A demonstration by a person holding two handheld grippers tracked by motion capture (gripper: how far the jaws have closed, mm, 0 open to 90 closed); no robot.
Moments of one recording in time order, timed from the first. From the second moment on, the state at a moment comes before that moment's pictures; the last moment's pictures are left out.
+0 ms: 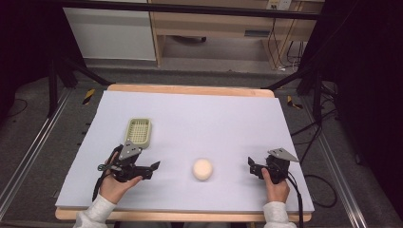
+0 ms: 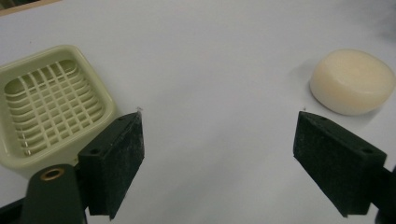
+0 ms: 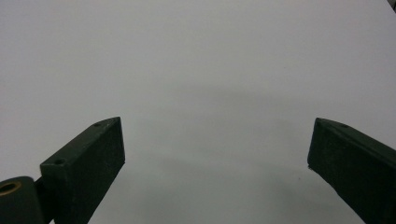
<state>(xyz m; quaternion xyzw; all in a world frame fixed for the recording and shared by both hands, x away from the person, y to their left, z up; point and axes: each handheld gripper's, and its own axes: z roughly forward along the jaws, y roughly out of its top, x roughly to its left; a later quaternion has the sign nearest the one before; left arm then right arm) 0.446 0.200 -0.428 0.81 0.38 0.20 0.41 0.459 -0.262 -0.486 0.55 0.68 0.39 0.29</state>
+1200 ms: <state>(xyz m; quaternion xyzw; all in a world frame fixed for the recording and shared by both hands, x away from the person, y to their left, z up) 0.452 0.135 -0.424 0.83 0.33 0.17 0.41 0.459 -0.261 -0.486 0.55 0.68 0.38 0.29</state>
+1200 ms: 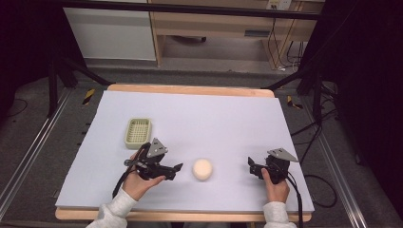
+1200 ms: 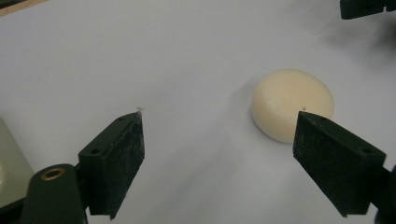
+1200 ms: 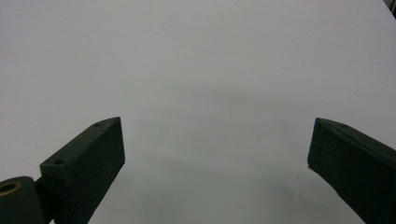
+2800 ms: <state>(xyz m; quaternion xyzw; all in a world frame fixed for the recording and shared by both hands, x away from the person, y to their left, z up) 0.457 0.072 -0.438 0.86 0.29 0.13 0.39 0.459 -0.262 -0.486 0.55 0.69 0.38 0.29</state>
